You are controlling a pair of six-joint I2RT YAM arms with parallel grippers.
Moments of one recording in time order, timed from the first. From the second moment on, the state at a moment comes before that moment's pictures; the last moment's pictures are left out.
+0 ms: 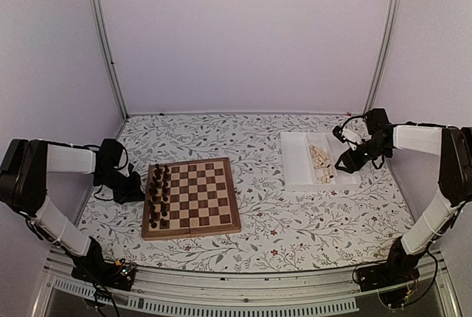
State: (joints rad) left arm -0.04 1.52 0.69 -0.45 0.31 -0.48; right arm 0.07 1.61 1.01 -0.45 -0.33 -0.53
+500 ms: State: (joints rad) left arm -0.26 1.64 0.76 -0.30 0.41 -0.54; right arm 0.07 1.60 0.94 -0.45 -0.24 -0.59
